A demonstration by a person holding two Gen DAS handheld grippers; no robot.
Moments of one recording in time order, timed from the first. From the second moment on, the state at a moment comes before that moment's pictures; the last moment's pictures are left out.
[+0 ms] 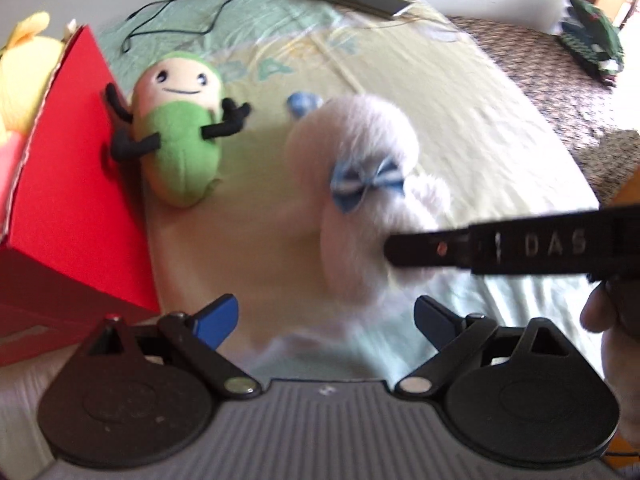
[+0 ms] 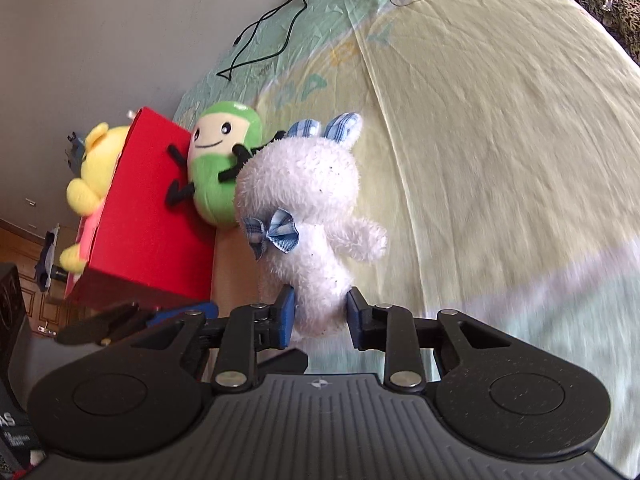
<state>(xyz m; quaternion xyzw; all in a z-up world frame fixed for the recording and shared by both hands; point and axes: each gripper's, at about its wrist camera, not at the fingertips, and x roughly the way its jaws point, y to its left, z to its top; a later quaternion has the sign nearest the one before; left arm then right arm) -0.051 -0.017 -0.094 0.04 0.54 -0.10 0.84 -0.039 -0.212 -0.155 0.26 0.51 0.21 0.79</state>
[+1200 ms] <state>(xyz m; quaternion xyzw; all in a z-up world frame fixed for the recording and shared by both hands) -0.011 -0.013 -0.104 -0.03 0.56 -0.17 0.81 -0.005 -0.219 -0.177 0.36 0.53 0.24 0.73</state>
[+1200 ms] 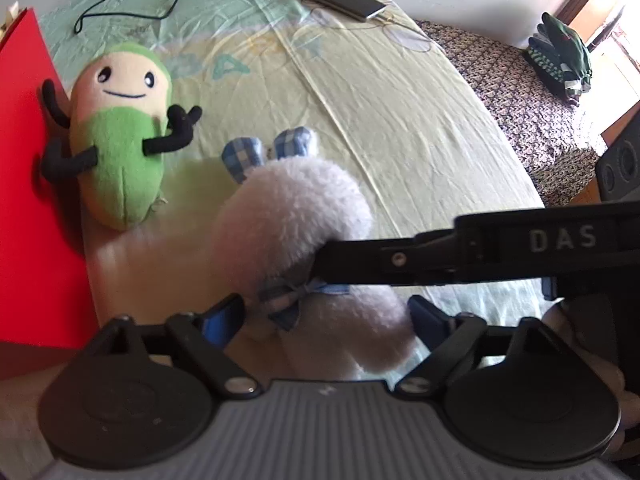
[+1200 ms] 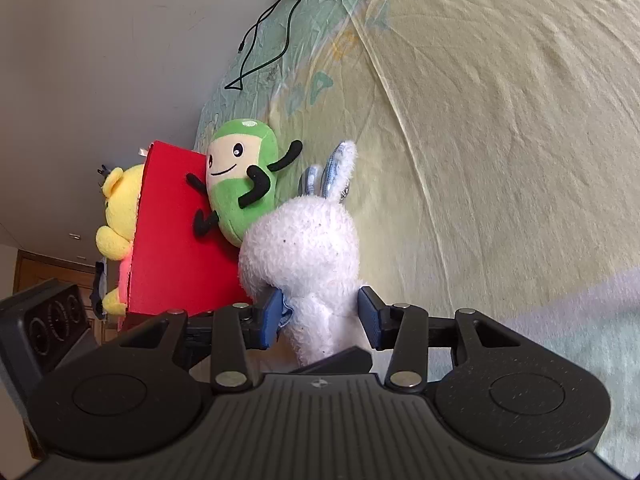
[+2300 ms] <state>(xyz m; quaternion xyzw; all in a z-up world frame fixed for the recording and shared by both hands) -0.043 -0.022 -0.080 0.03 0.54 -0.15 0.83 -0.038 -0.203 -0.162 0.36 0.50 0.24 0.75</state>
